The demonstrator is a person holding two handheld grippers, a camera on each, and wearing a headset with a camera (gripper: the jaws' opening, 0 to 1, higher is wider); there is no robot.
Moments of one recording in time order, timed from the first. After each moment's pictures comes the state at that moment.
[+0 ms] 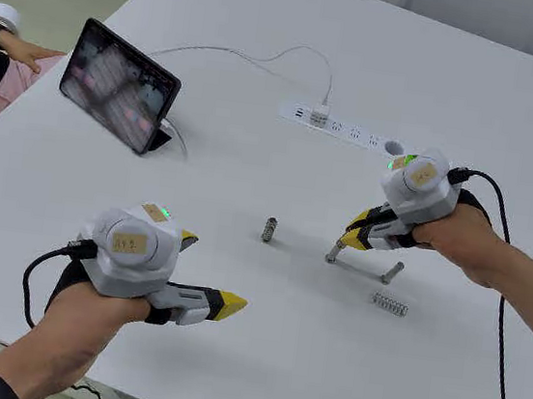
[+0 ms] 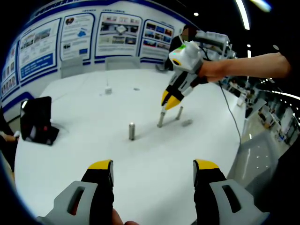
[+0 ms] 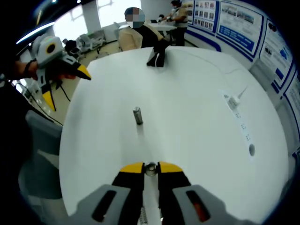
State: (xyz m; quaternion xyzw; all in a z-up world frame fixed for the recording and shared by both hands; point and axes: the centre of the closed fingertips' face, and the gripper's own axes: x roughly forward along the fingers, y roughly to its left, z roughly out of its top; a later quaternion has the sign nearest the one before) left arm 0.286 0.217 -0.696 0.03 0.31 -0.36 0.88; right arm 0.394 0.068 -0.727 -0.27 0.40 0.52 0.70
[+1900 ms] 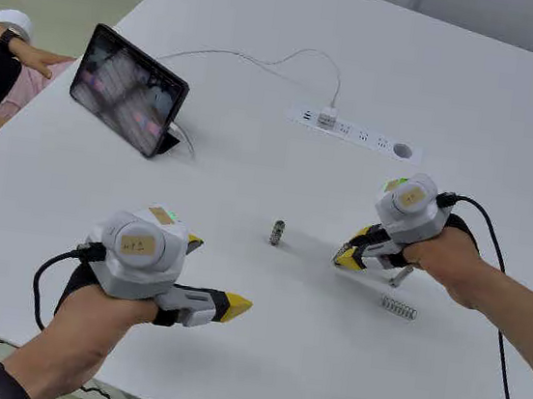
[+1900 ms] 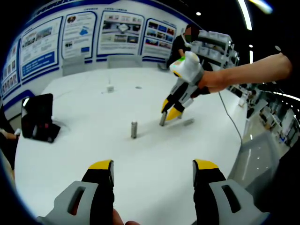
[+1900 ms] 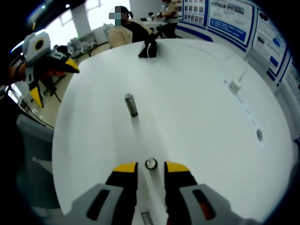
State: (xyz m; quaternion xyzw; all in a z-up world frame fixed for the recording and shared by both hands) left arm 0.288 0.220 -0.702 0.02 0.32 -0.35 0.88; right arm 0.396 0.061 -0.768 -0.25 0.42 0.49 0.72
